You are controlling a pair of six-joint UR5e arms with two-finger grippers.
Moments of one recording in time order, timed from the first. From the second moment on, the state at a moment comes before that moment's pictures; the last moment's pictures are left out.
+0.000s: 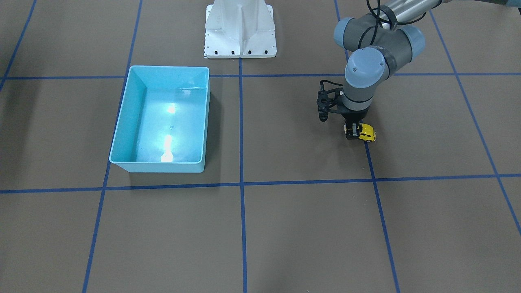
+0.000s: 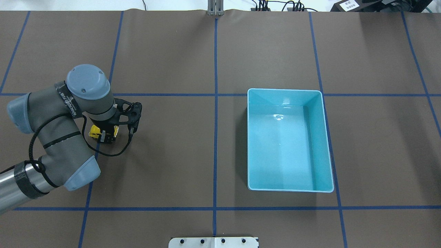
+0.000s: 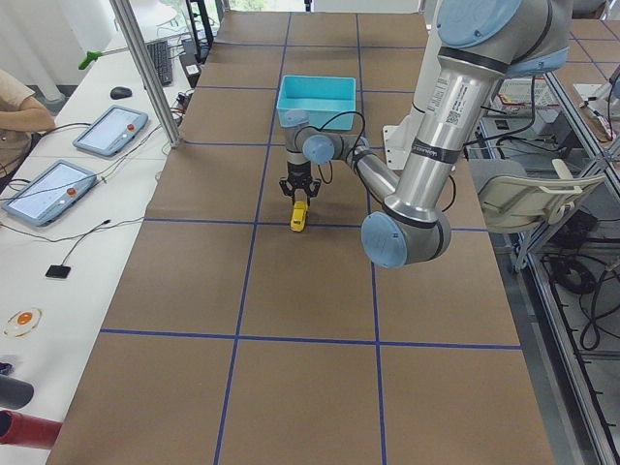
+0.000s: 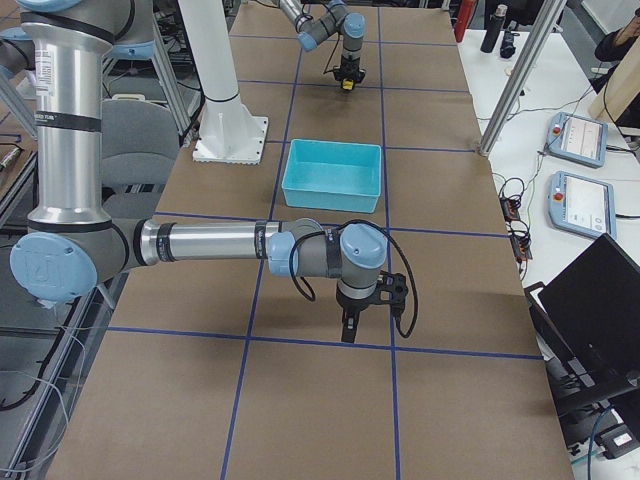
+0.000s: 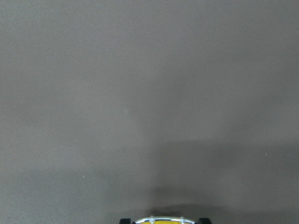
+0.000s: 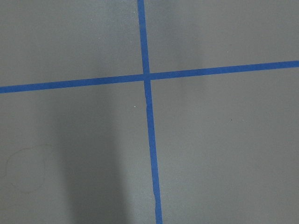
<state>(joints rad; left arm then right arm) -0.66 -1.98 -1.74 -1.48 -1.93 0.66 1.53 -1.64 1.70 -1.60 2.32 0.14</state>
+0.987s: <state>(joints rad) -0.66 -1.97 -1.72 -1.50 -1.93 0.66 1.53 -1.64 1.70 -1.60 2.32 0.14</state>
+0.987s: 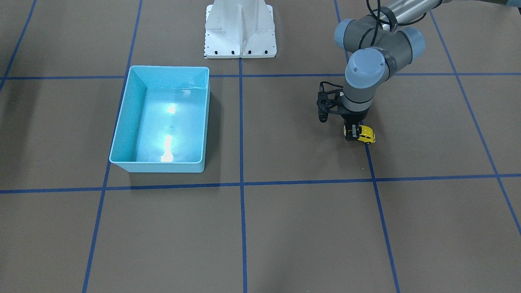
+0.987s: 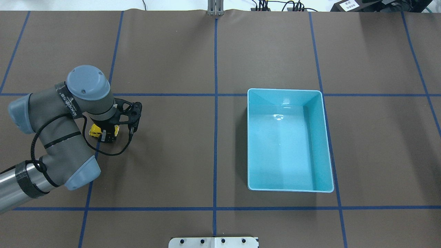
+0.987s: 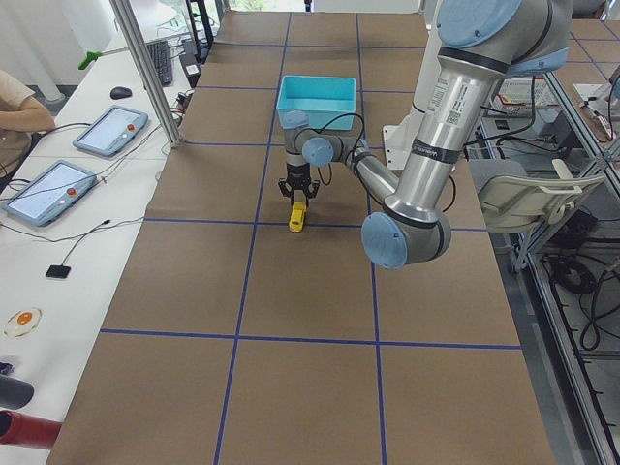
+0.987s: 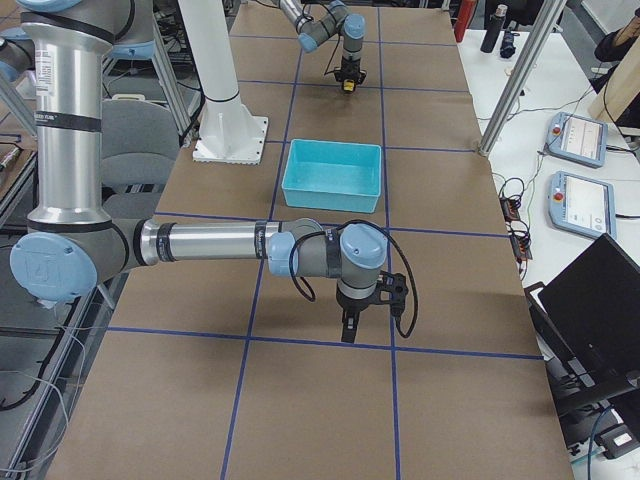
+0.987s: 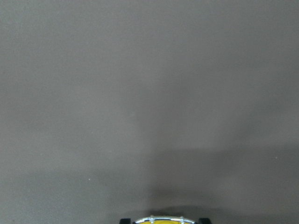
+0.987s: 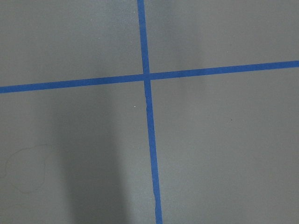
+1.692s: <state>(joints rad) -0.66 -1.95 -1.72 -1.54 -1.88 0.66 1.53 -1.64 1.70 -1.60 2.32 0.14</state>
